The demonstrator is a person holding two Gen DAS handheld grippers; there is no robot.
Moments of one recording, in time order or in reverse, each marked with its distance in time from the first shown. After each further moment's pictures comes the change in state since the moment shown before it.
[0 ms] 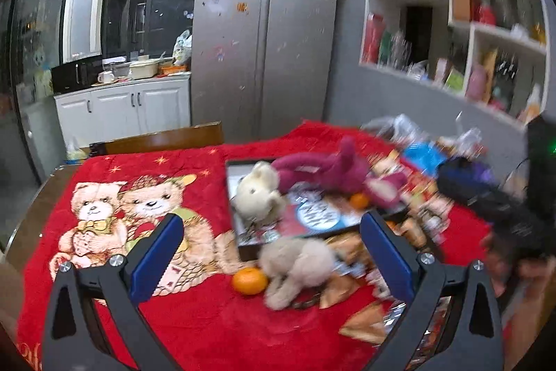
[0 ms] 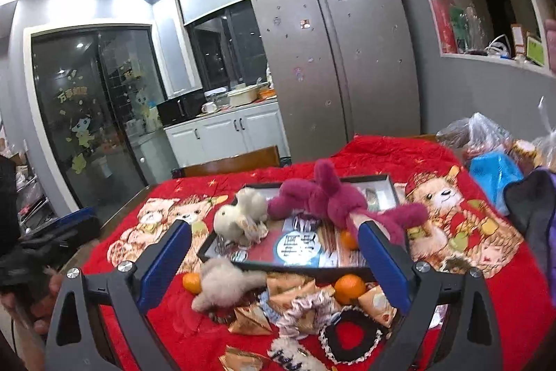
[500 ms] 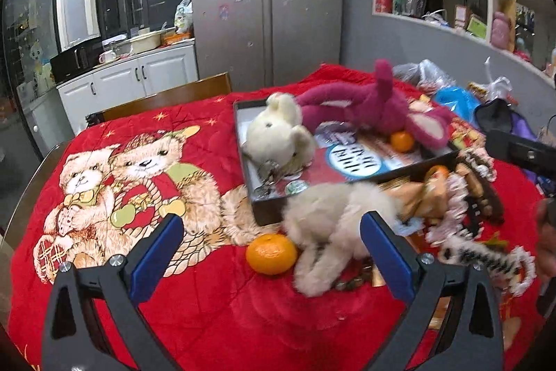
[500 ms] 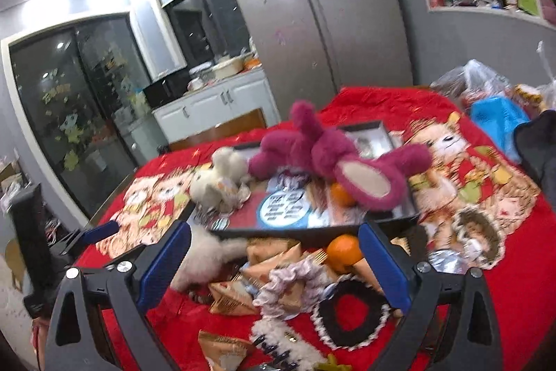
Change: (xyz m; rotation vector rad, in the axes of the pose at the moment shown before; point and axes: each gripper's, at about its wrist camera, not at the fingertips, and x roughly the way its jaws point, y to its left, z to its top) left arm 0.085 0.011 -0.053 0.055 0.151 0.064; right arm 0.044 -0.023 -0.031 0.098 0.147 -0.010
